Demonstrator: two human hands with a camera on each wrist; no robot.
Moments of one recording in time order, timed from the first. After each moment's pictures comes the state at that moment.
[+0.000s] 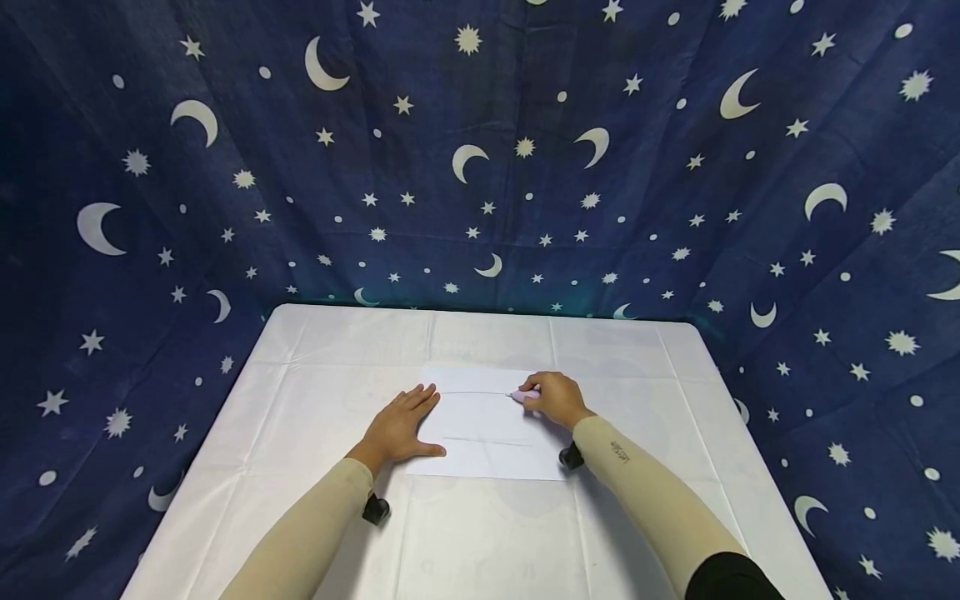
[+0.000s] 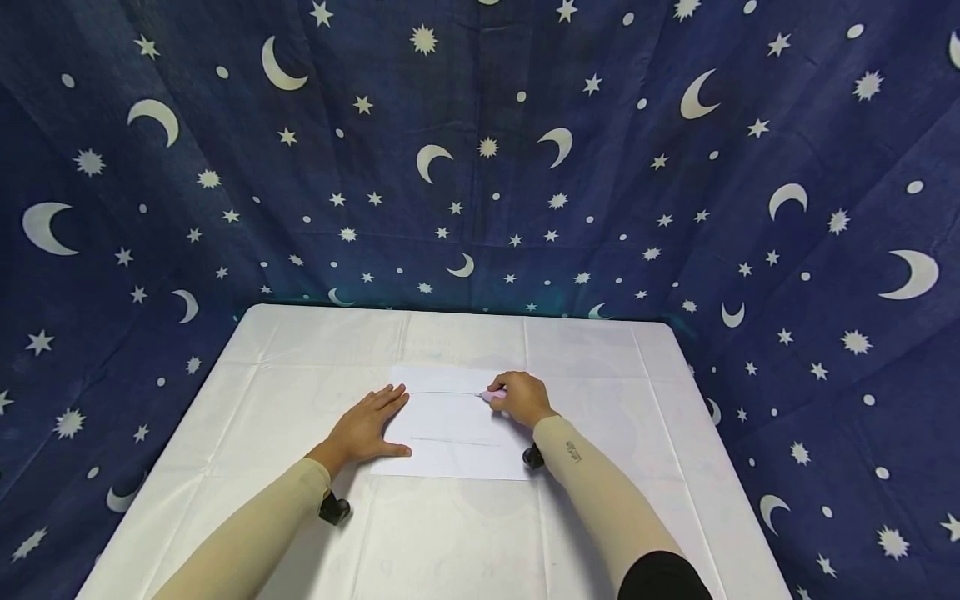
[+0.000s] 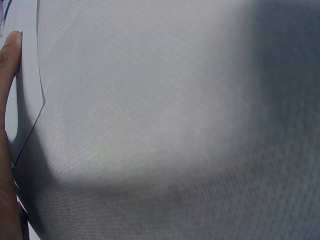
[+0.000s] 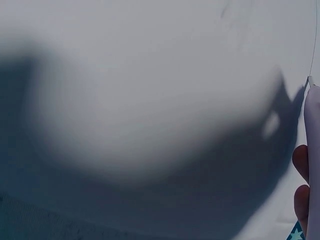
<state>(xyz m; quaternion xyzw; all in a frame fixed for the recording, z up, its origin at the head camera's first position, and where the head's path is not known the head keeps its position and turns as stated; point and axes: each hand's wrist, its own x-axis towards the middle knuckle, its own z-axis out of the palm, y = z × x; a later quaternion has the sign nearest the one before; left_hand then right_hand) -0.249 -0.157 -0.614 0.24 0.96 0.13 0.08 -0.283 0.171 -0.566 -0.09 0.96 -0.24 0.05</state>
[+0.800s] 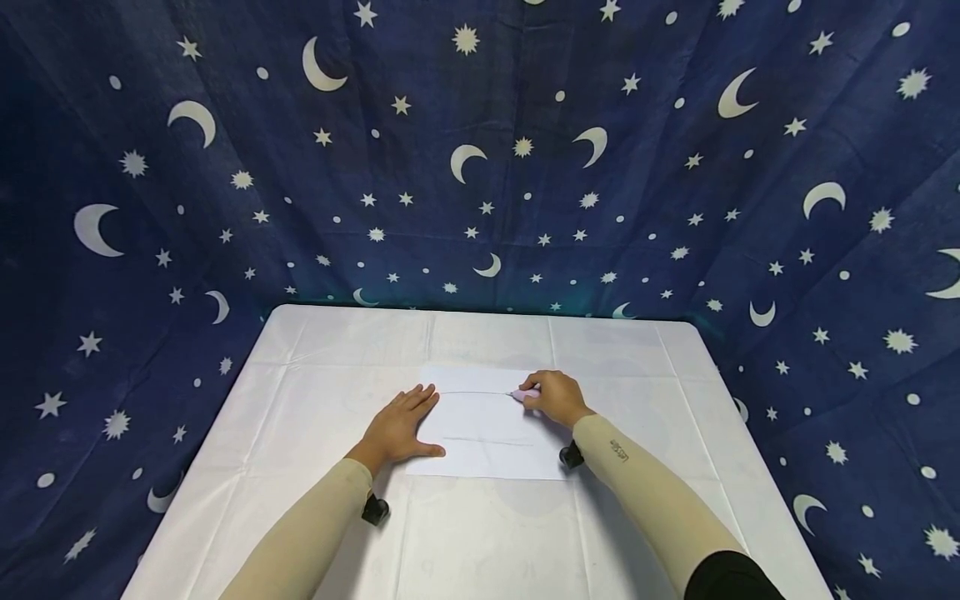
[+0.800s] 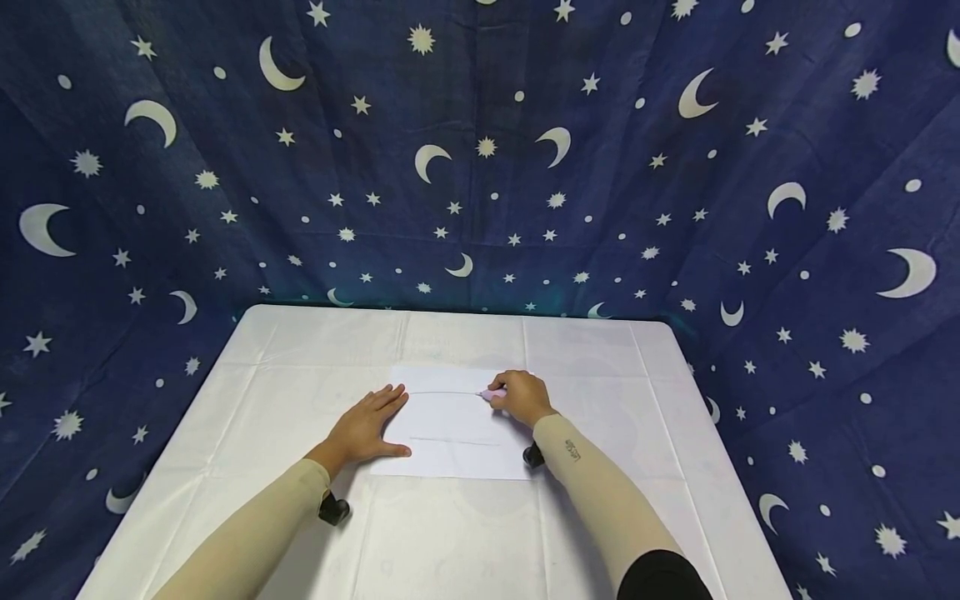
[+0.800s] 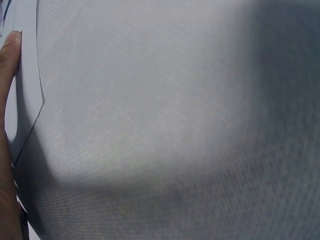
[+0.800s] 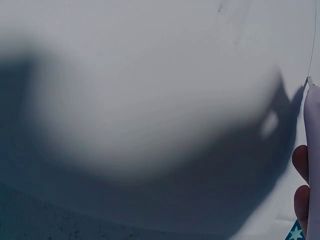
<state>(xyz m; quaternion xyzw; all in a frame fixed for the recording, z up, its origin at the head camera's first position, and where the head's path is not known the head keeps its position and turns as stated) -0.249 -0.157 -0.613 0.24 0.96 0.13 0.08 -0.285 0.172 -0.568 -0.10 0.97 -0.23 0.05</state>
